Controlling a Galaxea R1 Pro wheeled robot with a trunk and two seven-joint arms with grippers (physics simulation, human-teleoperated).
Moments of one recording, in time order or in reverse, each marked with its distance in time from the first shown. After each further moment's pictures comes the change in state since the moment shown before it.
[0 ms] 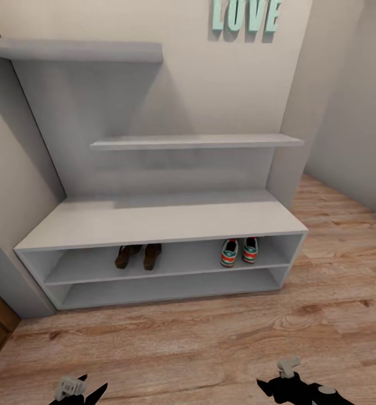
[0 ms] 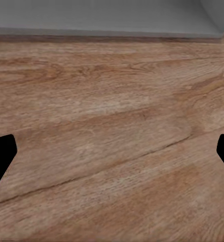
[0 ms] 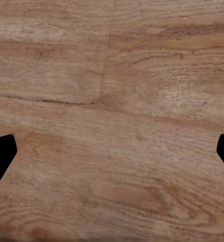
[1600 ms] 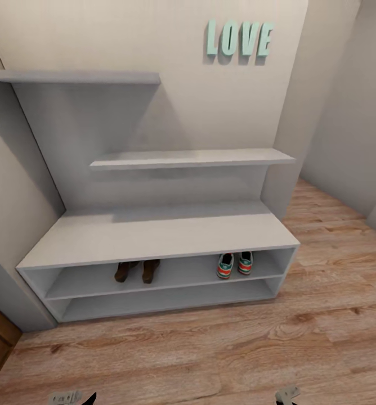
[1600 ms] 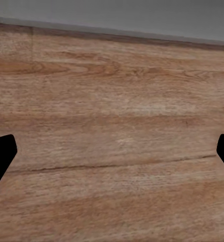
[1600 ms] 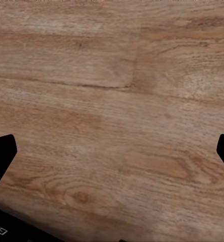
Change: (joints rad) left arm 0.000 -0.024 0.032 0.117 0.010 -0.023 0.285; right arm 0.102 0.032 0.001 0.038 -0.002 -0.115 0.012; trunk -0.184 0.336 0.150
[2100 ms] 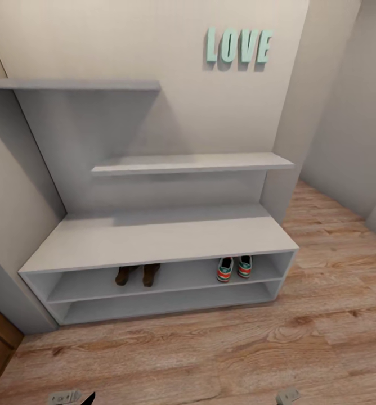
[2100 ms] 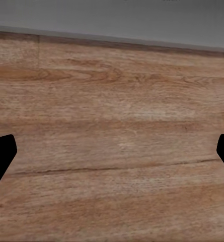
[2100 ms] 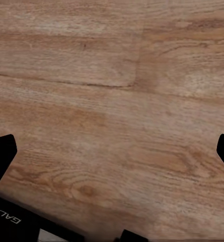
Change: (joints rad) left arm 0.000 -0.001 0.012 0.000 -0.007 -0.001 0.014; right arm 0.008 0.001 0.000 0.003 0.002 0.003 0.000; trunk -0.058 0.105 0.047
